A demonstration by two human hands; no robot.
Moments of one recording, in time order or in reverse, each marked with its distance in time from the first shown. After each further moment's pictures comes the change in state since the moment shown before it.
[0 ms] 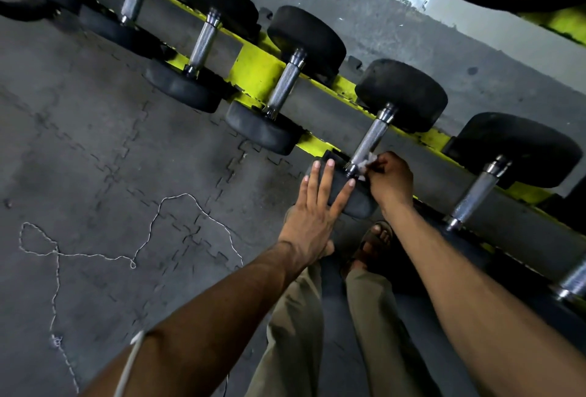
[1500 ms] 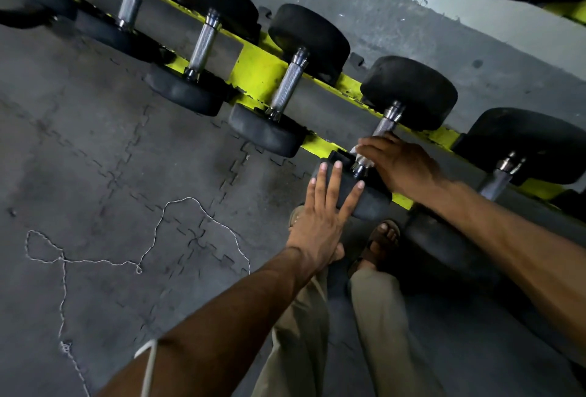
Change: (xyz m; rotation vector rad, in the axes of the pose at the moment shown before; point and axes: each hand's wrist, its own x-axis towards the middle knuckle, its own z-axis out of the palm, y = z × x) left_hand 0.001 -0.001 0.003 -0.002 0.003 0.009; right_hand 0.042 0.002 -0.030 -0.744 -0.132 -1.108
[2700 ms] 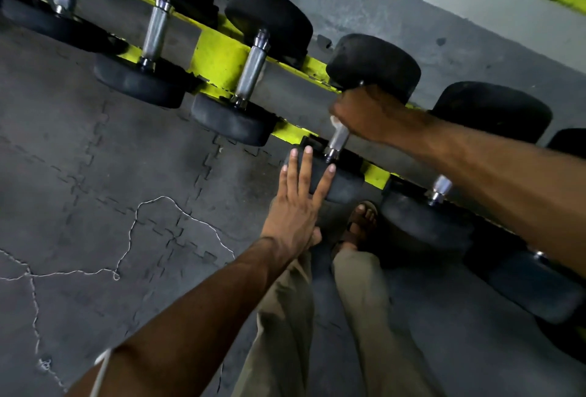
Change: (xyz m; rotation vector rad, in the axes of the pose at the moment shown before) left_hand -0.002 -0.004 0.002 -0.040 0.015 0.021; right_hand 0.071 -0.006 -0.039 -0.384 -0.436 0.043
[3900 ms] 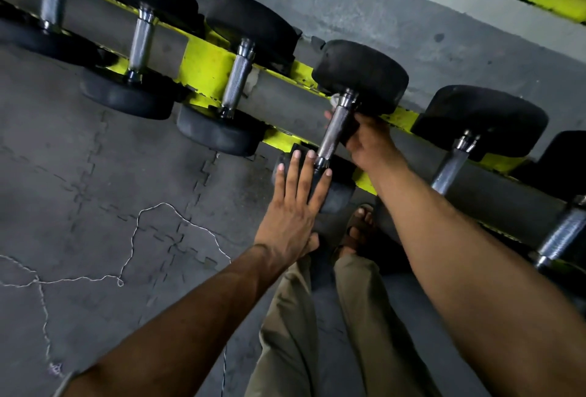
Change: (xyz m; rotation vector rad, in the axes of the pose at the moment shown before) left_hand 0.015 0.011 -0.013 0.103 0.036 0.049; right_hand -0.005 -0.011 0.063 2.545 0.508 0.934
